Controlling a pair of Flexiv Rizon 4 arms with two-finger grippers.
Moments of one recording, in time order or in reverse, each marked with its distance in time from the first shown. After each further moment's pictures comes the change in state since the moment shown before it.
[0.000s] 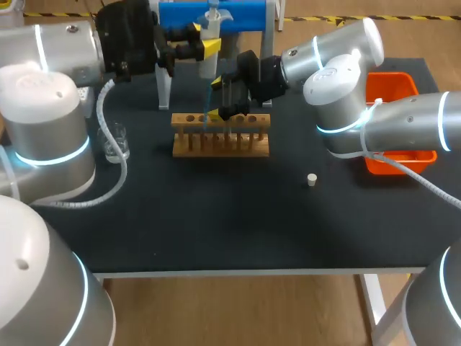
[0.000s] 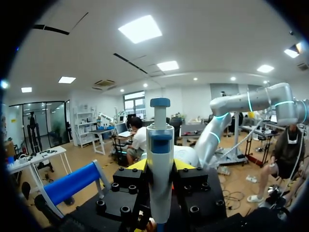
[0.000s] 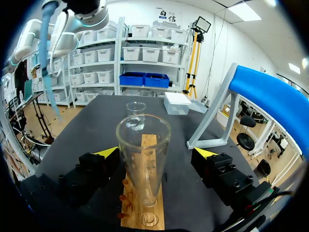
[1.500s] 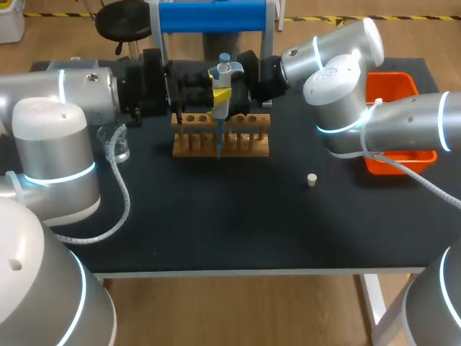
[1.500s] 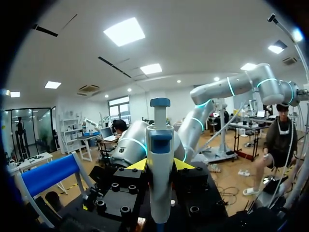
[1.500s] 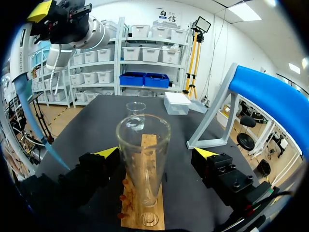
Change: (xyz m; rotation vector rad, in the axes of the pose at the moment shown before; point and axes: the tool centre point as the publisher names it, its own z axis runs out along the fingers) left arm 0.036 0.069 0.016 0.054 0.135 0.050; right arm 0.000 0.000 0.000 0.000 0.000 0.000
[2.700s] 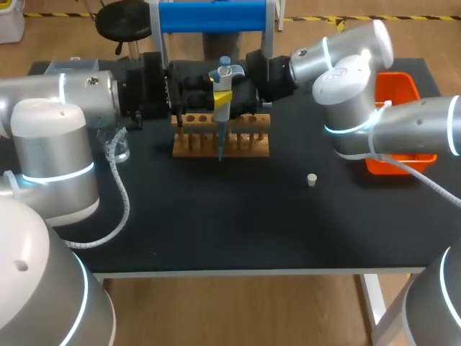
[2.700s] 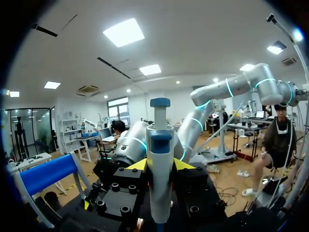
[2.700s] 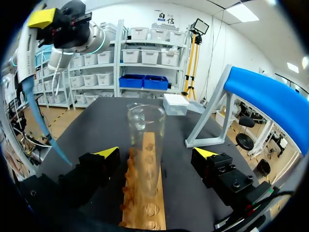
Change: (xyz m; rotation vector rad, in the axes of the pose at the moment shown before) left arm 0.006 0.000 0.000 0.007 0.008 -0.002; right arm 0.003 -0.005 -0.020 -0.026 -0.001 -0.003
